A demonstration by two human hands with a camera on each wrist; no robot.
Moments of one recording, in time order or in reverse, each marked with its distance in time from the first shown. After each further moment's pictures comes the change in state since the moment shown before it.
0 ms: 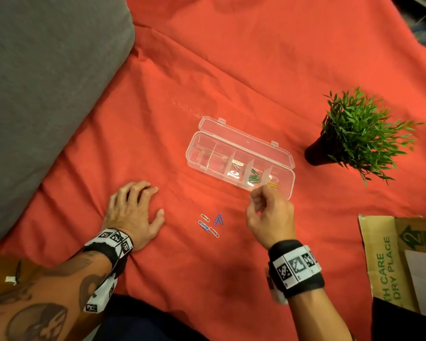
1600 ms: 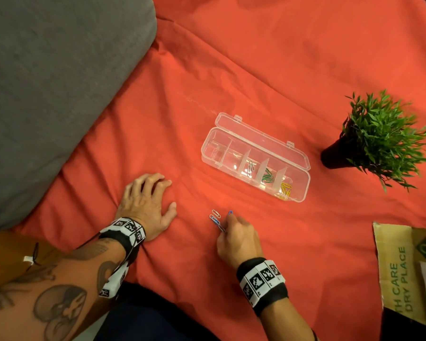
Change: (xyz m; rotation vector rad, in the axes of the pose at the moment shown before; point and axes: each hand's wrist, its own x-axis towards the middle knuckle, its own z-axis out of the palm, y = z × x) left_hand -0.002 0.000 -0.001 0.023 0.006 0.004; right_hand -0.056 -0.012 0.078 -0.258 -0.434 0.013
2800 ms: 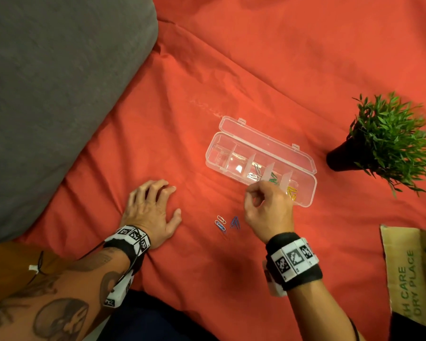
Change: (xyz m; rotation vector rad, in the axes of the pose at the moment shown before) left_hand 0.000 -0.001 0.002 -0.005 -0.008 -0.002; right_hand 0.046 -0.003 -0.075 0.266 0.448 -0.107
